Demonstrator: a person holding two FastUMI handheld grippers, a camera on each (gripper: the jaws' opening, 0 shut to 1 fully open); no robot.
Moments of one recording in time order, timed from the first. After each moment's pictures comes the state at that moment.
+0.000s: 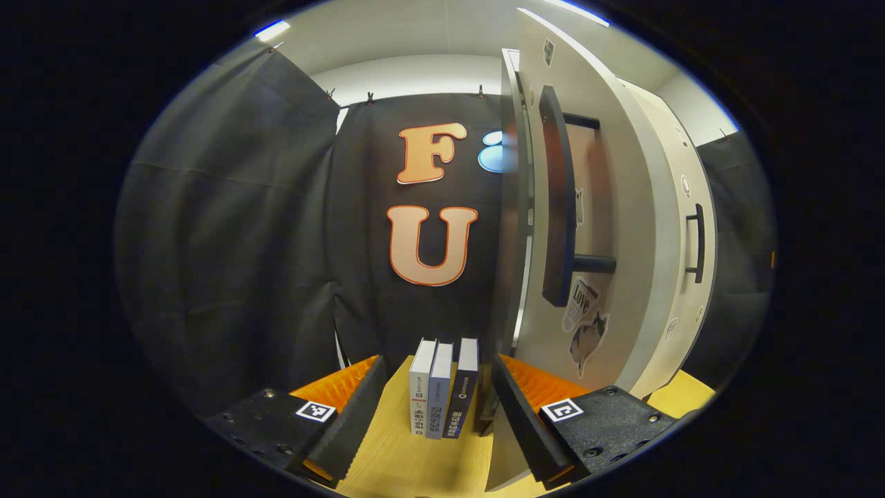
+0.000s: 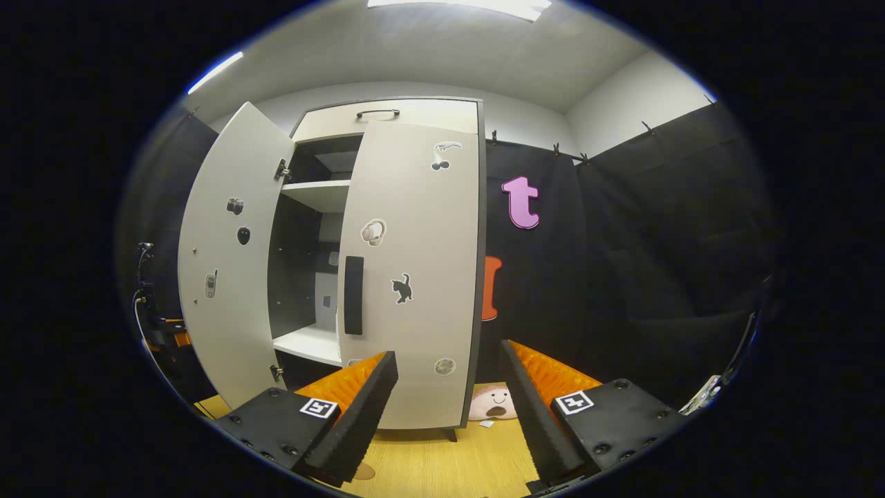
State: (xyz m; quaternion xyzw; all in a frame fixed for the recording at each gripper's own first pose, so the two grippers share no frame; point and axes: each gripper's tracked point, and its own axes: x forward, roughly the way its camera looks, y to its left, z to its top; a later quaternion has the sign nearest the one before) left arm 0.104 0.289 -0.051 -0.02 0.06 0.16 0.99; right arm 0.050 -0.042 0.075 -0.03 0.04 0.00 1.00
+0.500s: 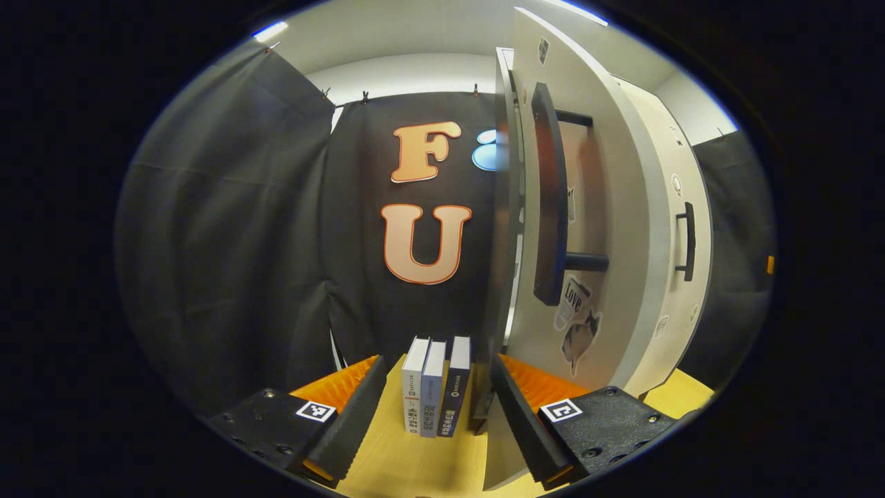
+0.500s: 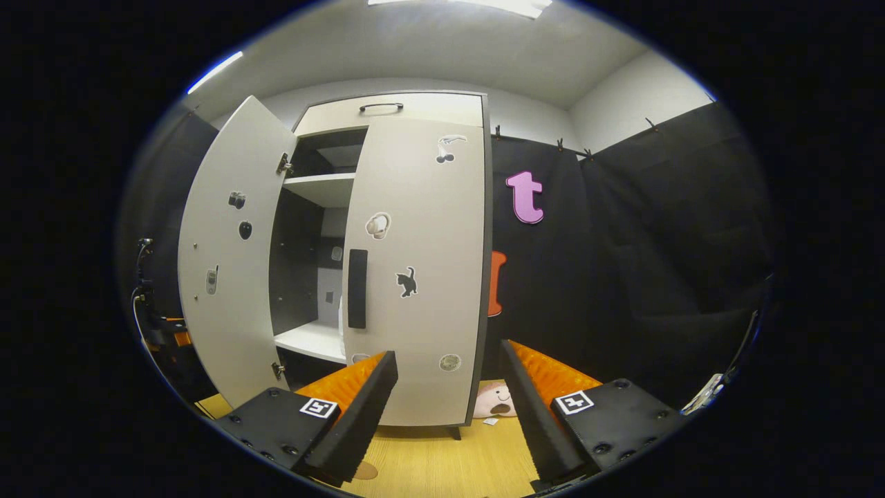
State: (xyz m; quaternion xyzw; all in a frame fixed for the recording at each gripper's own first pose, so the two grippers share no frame) left arm 0.107 0.276 -0.053 -0.02 0.07 0.15 0.99; right arm 0.054 -0.036 0.067 -0.03 0.04 0.00 1.00
